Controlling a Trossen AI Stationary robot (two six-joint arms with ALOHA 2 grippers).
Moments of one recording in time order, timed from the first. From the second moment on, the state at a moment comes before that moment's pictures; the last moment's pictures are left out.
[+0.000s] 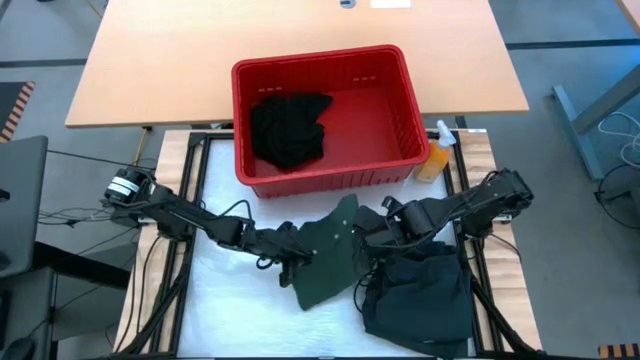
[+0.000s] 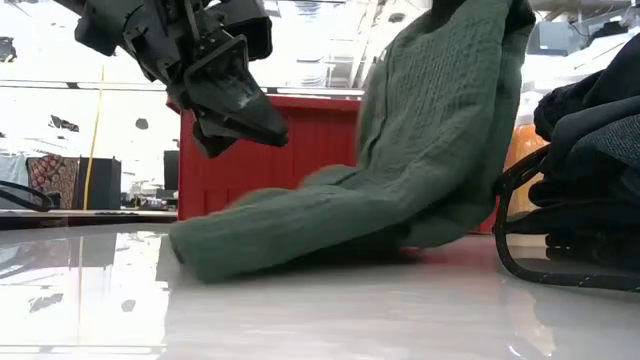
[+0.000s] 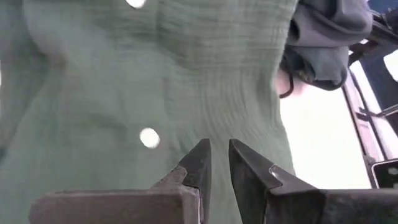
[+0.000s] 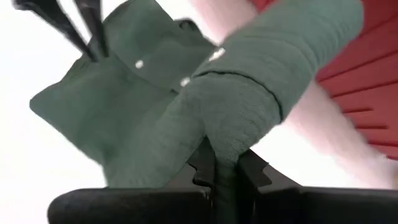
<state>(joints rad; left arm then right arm) -0.27 1.56 0.75 0.26 -0.11 -0.52 0.37 1.67 1.68 -1.28 0.43 0.84</state>
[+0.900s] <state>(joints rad) -0.30 0.91 0.73 -0.45 -0.04 -0.52 0.34 2.30 2.30 -1.32 0.44 0.68</state>
